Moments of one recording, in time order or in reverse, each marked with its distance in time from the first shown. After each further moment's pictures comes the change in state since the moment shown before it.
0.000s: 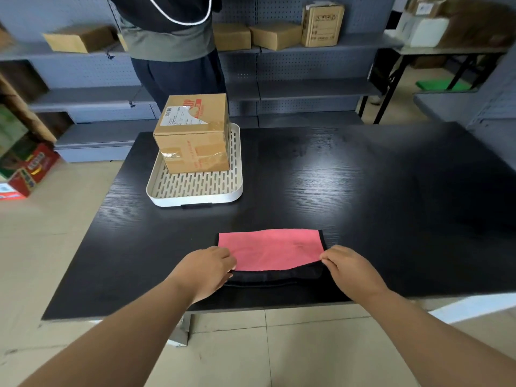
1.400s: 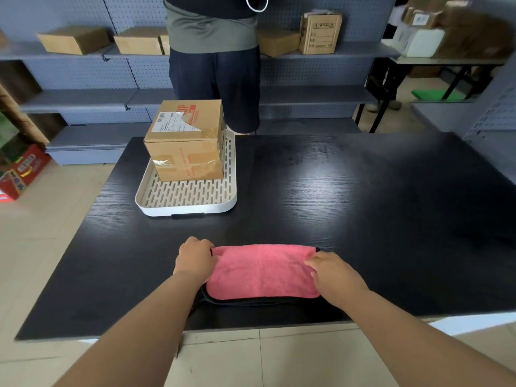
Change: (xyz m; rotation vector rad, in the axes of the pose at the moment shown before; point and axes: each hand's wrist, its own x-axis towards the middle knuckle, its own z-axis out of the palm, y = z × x) left_hand 0.054 -0.014 0.006 -0.412 -0.053 -0.795; right_hand 0.033 -0.015 0.001 -0.200 -0.204 0.069
